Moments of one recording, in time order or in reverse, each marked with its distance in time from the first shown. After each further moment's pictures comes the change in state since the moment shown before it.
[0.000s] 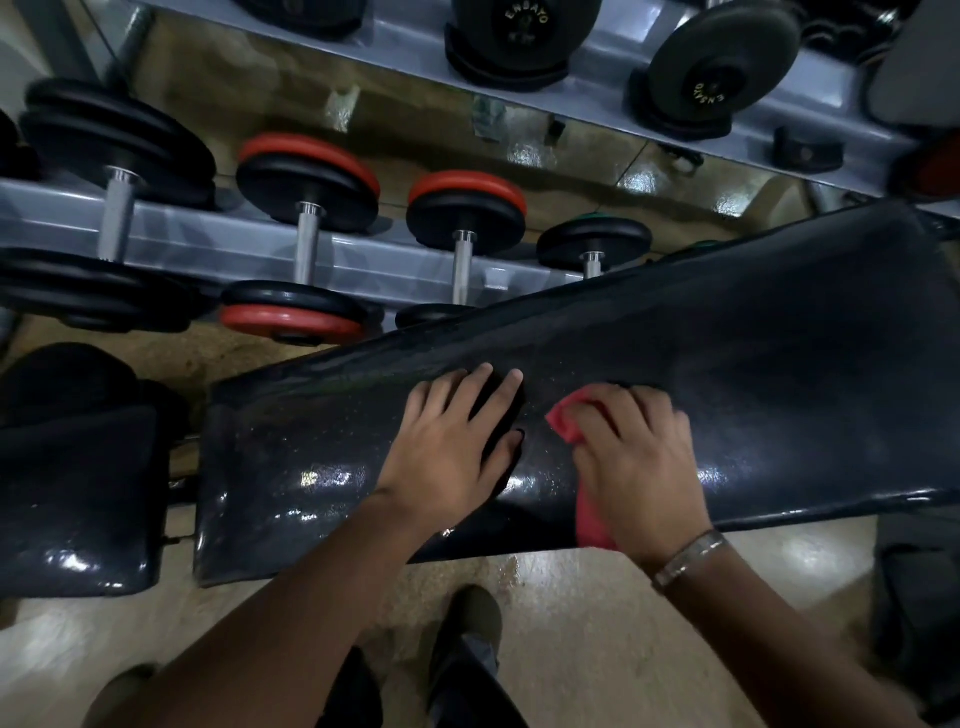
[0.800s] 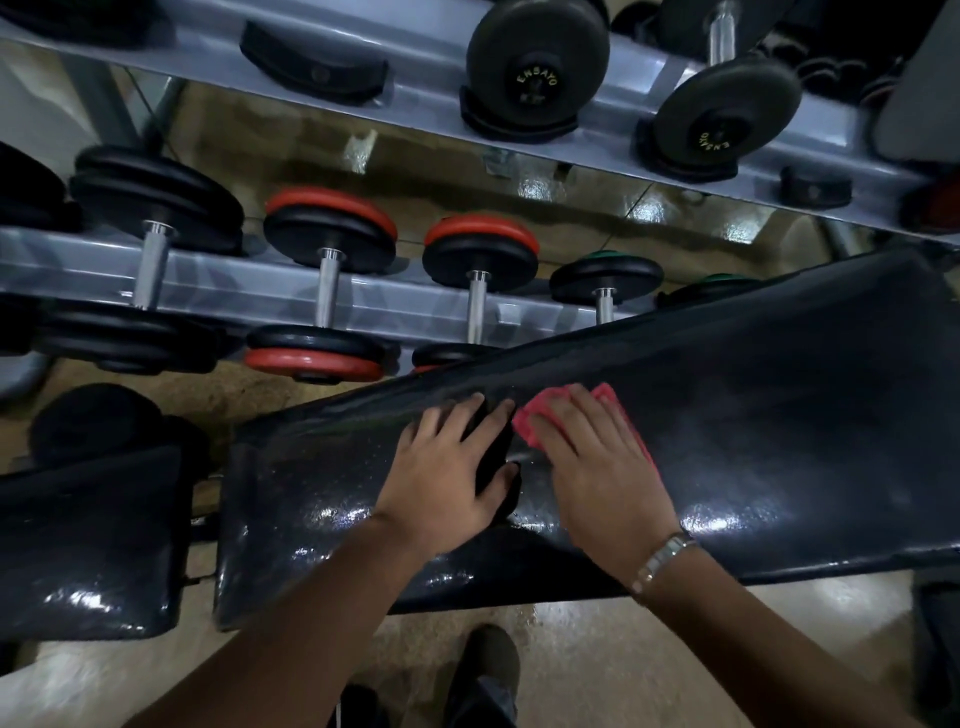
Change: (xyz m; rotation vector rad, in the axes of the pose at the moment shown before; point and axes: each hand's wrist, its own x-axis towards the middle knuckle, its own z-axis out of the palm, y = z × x) left_hand 0.012 -0.022 -0.015 -0.062 -0.097 -0.103; right_hand 0.040 -0.014 0.020 -0.131 -0.262 -0.107
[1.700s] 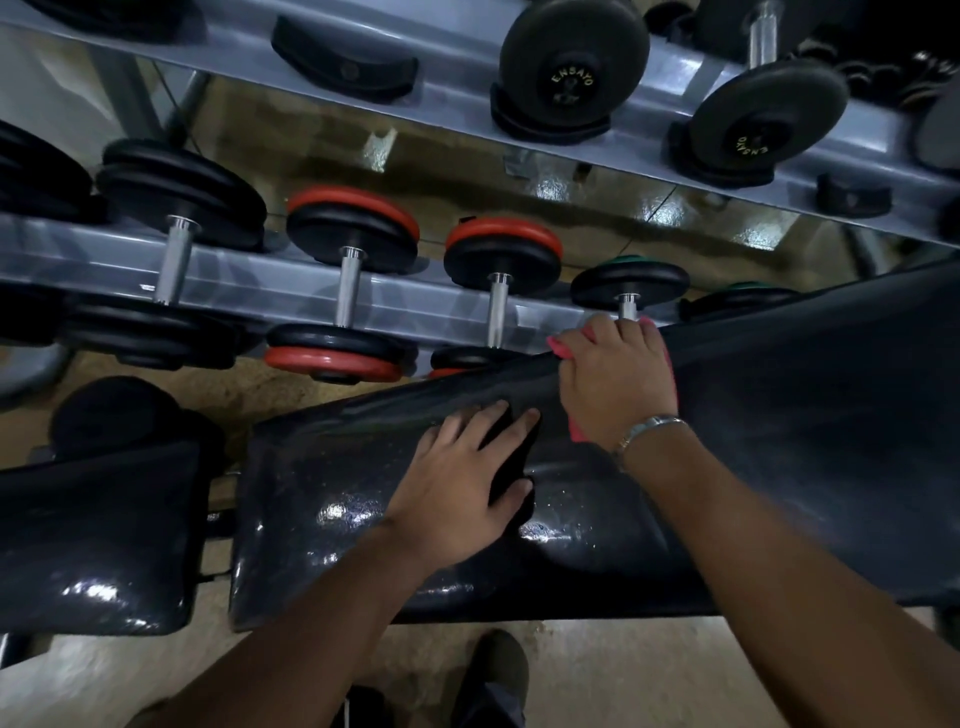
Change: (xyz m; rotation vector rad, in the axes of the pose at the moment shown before) left_hand -0.003 -0.012 -0.006 -0.074 -0.033 0.058; right_hand 0.104 0.019 -0.007 -0.105 -0.080 0.233
